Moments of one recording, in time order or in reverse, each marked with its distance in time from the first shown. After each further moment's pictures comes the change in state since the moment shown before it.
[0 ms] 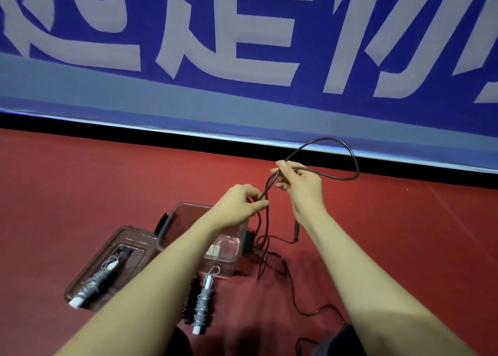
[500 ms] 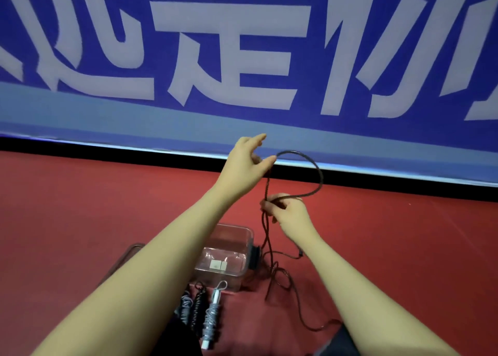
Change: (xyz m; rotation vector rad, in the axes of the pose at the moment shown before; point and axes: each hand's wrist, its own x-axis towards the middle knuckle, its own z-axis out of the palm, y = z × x) left_hand 0.008 0.084 -0.054 -0.001 0.391 0.232; right_hand -0.027 0.002 -0.001 -0.488 -0.235 -0.171
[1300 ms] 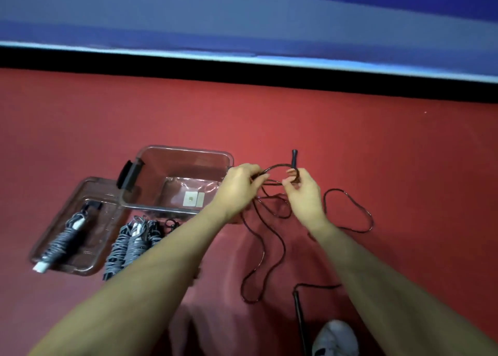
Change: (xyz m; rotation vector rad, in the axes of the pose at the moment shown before) left_hand -0.080 -0.182 0.174 0.166 -0.329 -0.210; right_hand -0.008 0.220 -0.010 -0.263 0.192 0.301
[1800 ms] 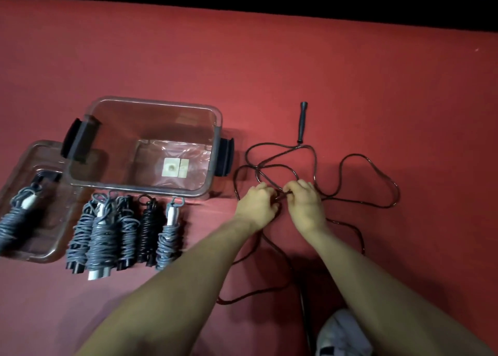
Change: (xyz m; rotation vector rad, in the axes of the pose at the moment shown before) left_hand -0.017 -0.089 0.157 0.105 -0.451 -0.239; right_hand -0.005 0.145 0.057 -0.542 -0.121 -0.096
